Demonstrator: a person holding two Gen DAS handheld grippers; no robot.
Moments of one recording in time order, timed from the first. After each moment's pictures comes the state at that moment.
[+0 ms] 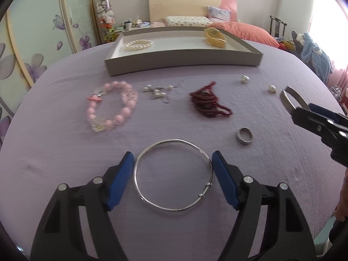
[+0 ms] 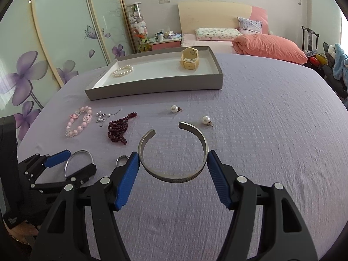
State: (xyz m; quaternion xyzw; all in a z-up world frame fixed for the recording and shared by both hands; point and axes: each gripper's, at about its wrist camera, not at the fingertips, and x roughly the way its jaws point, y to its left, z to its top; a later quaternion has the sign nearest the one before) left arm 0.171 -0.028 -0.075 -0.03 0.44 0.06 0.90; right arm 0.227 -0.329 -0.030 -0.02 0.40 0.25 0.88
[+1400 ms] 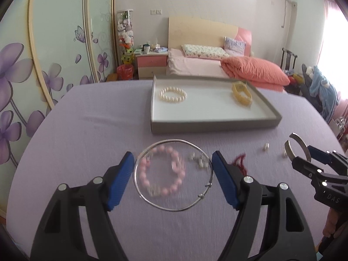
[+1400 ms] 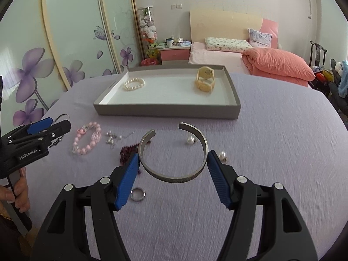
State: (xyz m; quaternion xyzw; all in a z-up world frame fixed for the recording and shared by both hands) left arm 0.192 0.039 0.002 -0.06 0.35 0.10 0.93; right arm 0.256 -0.295 0.005 -0.04 0.36 0.27 0.89
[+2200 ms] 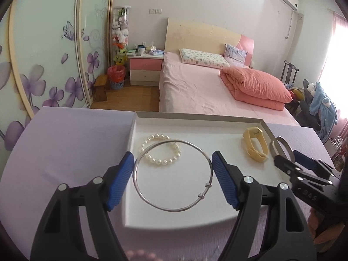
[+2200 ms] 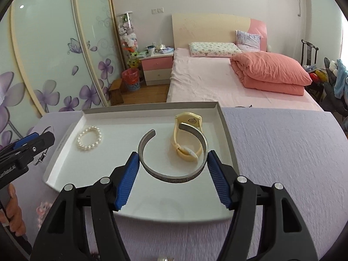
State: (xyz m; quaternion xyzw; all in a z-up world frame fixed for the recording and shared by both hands) left arm 0.367 0.072 0.005 -0.10 0.35 0.08 0.93; right arm 0.427 -0.241 -0.006 -0.02 0.37 0.21 0.90
